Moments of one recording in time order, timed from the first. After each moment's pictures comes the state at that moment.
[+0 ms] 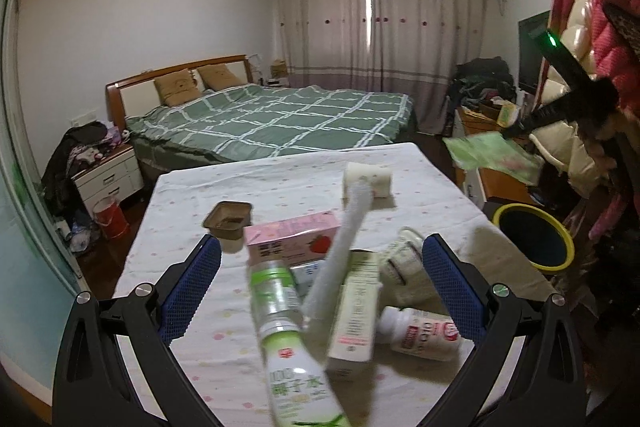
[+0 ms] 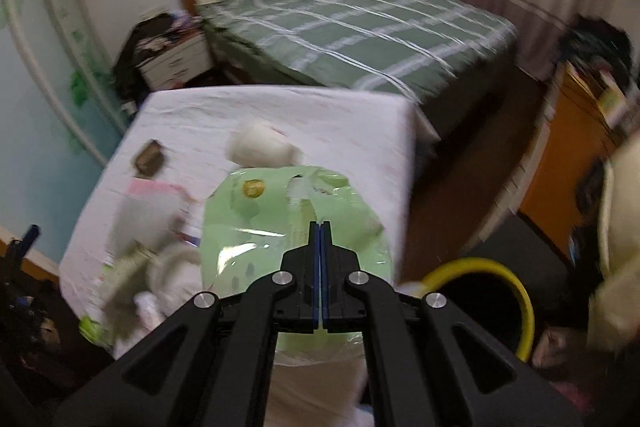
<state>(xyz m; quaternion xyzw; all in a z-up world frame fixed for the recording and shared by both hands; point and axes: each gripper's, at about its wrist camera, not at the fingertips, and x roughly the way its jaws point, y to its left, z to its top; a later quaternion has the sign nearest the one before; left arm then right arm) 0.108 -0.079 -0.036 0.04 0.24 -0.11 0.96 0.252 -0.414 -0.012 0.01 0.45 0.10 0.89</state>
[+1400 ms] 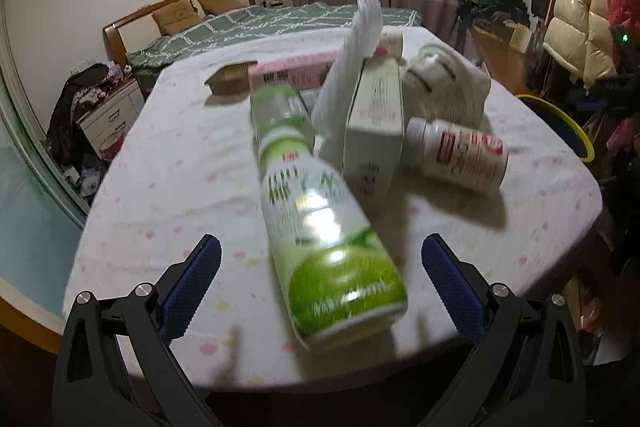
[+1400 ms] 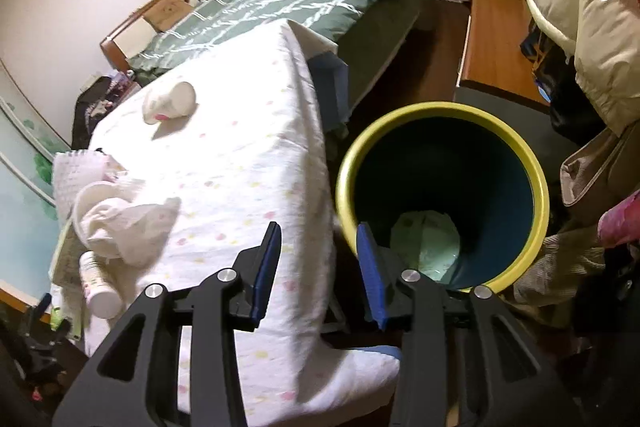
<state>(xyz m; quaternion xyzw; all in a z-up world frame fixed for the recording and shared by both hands) 0.068 -0.055 -0.151 0.07 0.38 -0.09 0.92 0.143 -0.489 -0.125 0.15 0.44 0.01 0.88</state>
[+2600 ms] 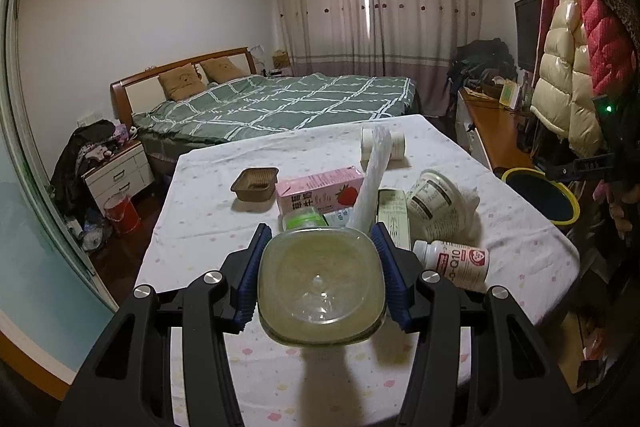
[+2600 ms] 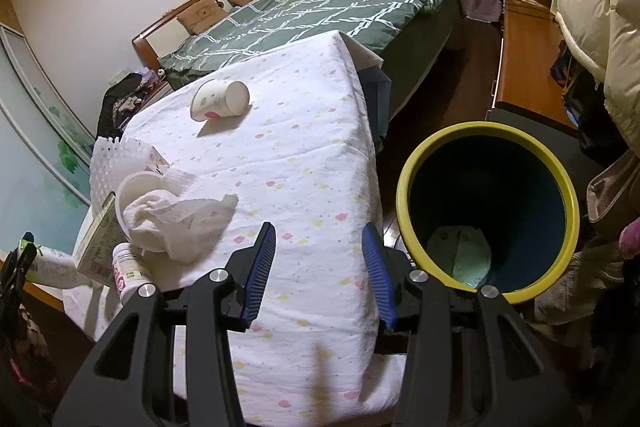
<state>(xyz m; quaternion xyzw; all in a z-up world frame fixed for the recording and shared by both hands) 0.069 -0.031 -0.055 0.07 0.25 -0.10 0.96 0.135 -0.452 -0.114 0.14 0.41 0.06 0.90</state>
